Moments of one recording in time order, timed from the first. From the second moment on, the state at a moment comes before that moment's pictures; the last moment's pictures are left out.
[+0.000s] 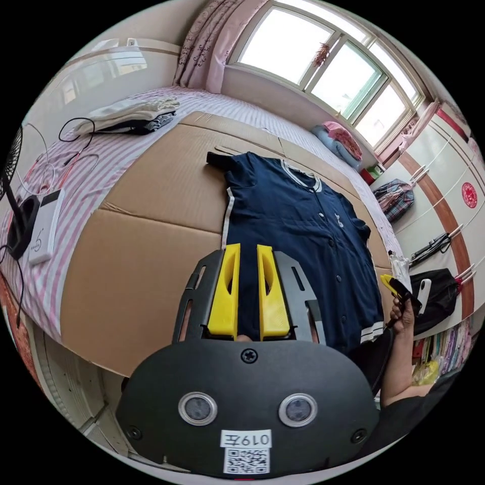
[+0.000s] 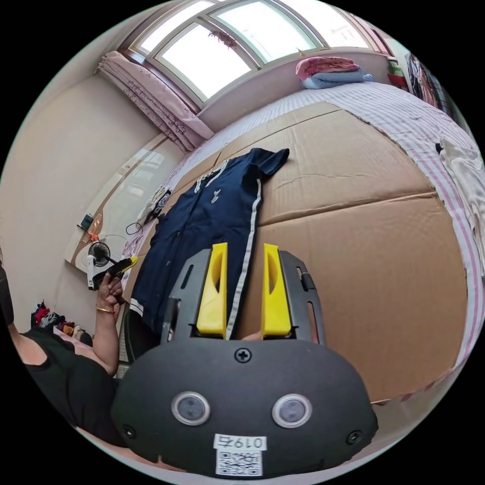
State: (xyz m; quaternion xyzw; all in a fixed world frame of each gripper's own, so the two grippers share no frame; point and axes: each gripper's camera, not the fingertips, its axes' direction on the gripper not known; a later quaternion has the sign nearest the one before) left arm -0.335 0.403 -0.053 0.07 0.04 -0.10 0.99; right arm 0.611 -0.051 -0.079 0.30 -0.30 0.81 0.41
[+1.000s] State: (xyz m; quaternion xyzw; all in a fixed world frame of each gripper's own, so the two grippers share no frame) left arm -0.410 0.617 -0.066 0.04 0.20 -0.22 0.95; right arm 0.484 0.167 -0.102 0.36 -0.42 0.76 0.32
